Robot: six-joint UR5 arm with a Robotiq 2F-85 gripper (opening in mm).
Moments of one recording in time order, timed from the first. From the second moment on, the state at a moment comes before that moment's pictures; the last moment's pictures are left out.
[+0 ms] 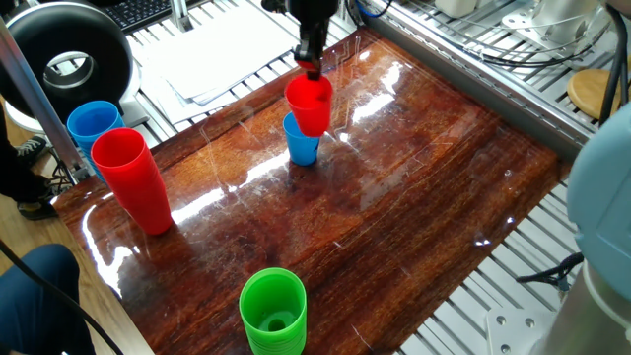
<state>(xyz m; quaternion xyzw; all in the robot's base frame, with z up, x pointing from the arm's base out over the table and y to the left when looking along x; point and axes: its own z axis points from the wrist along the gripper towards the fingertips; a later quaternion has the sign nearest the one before) 0.579 0.020 0.216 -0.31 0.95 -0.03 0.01</state>
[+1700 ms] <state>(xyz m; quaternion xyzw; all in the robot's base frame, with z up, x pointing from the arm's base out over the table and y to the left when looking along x) 0.606 0.009 0.178 -0.35 0.94 0.00 0.05</state>
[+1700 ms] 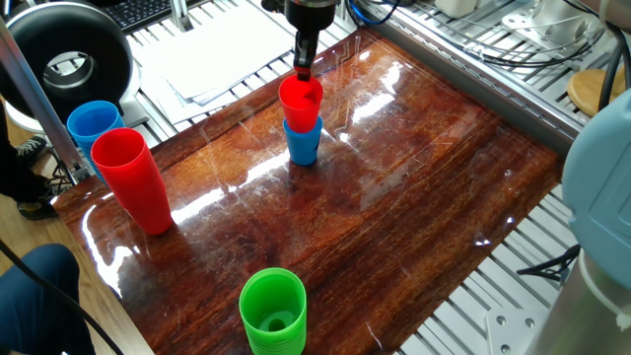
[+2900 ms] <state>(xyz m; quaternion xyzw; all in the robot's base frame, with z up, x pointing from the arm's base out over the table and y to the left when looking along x) 0.596 0.002 0.163 -0.36 0.93 0.00 0.04</state>
